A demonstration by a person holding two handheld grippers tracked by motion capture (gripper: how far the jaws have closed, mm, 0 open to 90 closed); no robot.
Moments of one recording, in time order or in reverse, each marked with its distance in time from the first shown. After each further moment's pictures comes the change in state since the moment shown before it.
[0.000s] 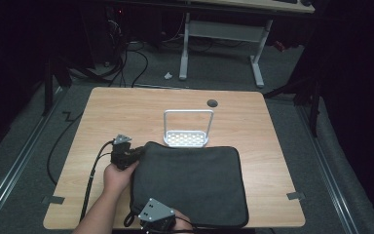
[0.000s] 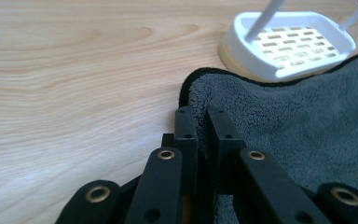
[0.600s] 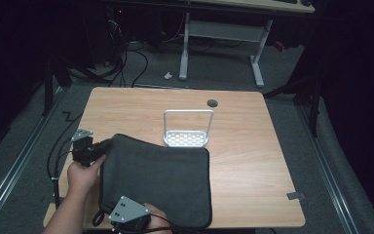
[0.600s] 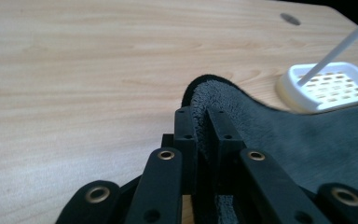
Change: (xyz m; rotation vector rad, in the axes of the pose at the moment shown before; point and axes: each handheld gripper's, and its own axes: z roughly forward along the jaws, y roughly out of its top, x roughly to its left) left arm 0.053 0.015 -0.085 -0.100 0.102 -0.028; right arm 0.029 0.058 0.017 -0.133 0.073 -0.056
